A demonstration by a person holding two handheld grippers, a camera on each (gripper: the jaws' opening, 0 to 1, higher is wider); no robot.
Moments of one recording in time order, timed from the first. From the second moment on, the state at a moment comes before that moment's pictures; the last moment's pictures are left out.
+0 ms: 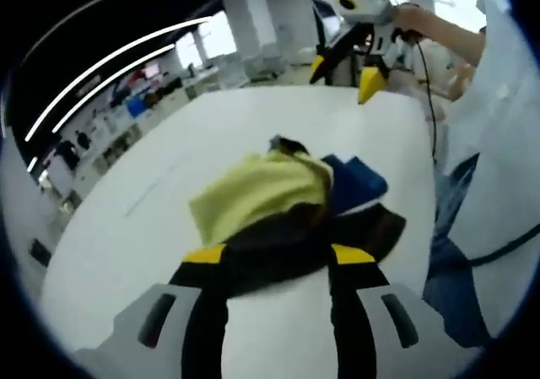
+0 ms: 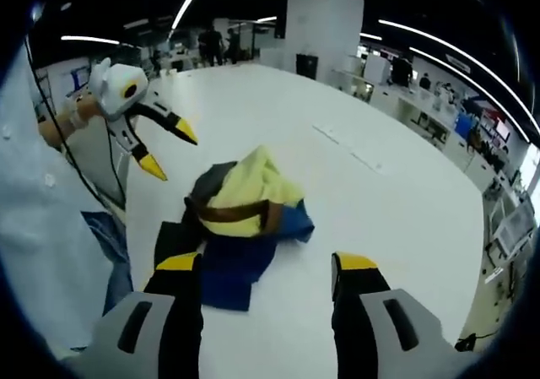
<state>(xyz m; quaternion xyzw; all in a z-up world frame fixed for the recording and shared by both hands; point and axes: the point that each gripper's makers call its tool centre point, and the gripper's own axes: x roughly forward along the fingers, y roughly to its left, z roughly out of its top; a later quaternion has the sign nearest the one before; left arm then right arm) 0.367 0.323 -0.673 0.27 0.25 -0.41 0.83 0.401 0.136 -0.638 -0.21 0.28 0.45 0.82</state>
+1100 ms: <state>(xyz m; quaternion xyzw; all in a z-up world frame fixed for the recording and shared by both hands) 0.386 0.311 -0.721 0.37 0.20 -0.43 0.80 0.400 0.137 -0.645 -0.20 0.29 0.46 0.82</state>
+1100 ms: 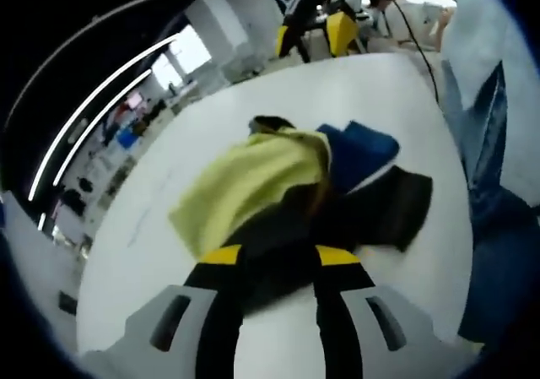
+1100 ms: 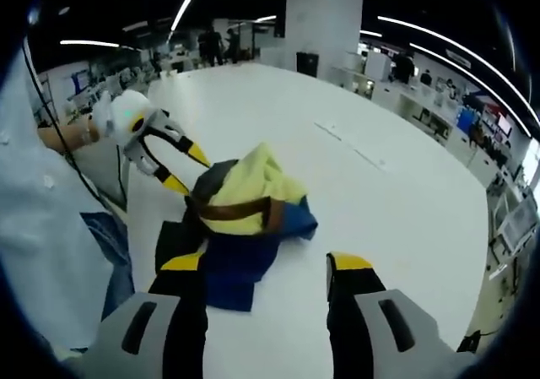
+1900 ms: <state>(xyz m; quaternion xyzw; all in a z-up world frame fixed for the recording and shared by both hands) 0.401 0.310 -0.728 0.42 0.18 -0.42 0.78 0.397 0.137 -0.651 -0.19 0.30 0.46 0.81</state>
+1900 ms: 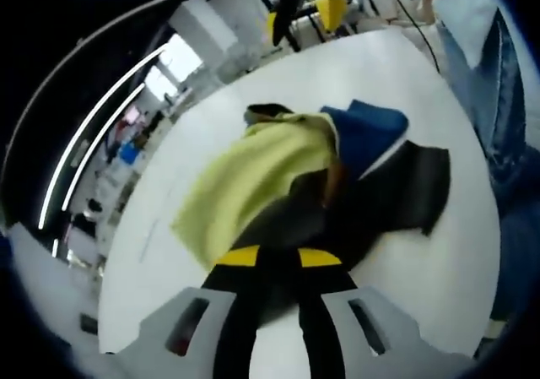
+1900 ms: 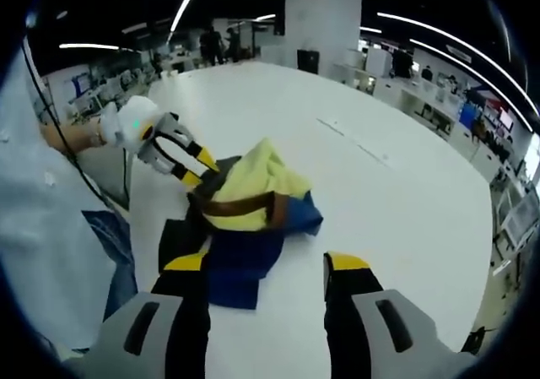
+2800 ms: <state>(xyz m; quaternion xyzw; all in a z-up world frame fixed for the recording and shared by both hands) 0.412 0.335 -0.705 0.49 0.17 -0.39 0.76 0.400 0.145 -0.651 -0.21 0.30 0.48 0.80</state>
